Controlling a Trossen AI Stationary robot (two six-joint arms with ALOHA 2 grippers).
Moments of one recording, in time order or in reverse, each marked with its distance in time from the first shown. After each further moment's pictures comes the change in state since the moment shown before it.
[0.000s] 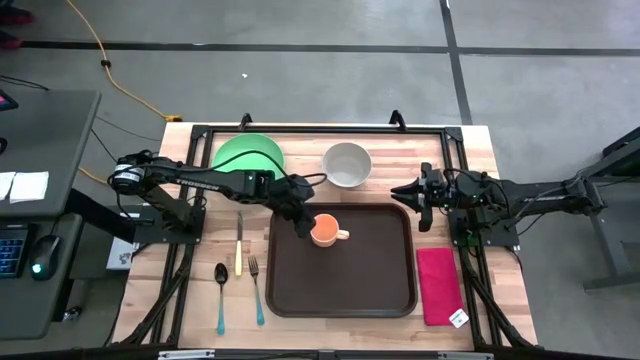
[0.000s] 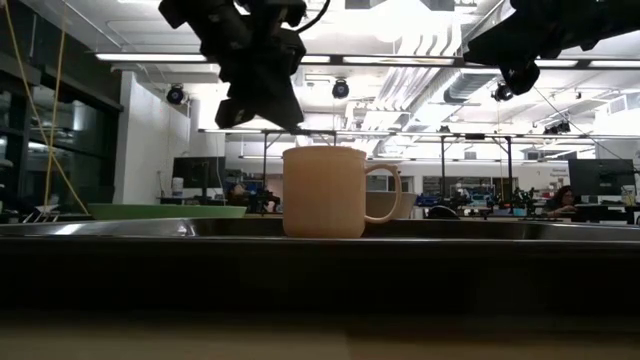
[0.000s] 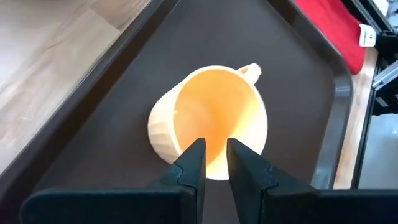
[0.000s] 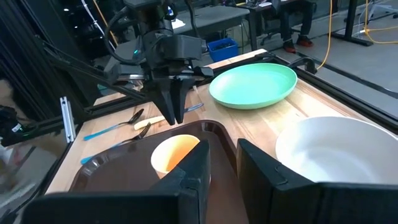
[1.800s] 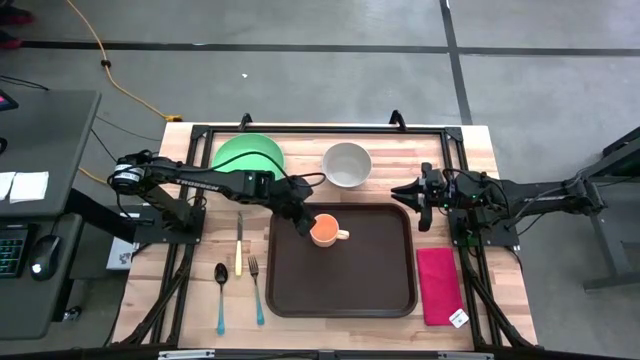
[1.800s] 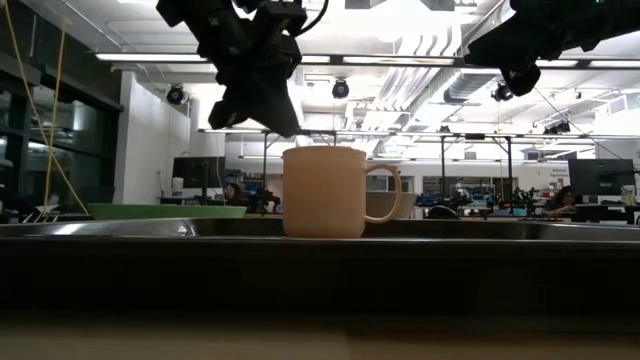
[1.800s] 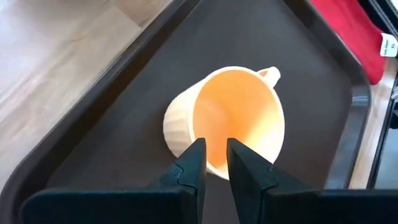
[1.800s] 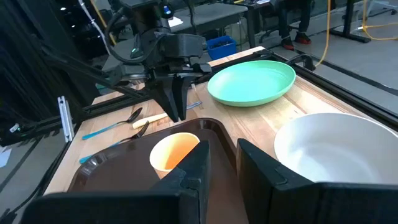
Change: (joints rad) left arm 0.000 -0.001 0.000 -0.022 -0.052 -0.047; right arm 0.000 0.000 0.000 -0.010 0.011 0.012
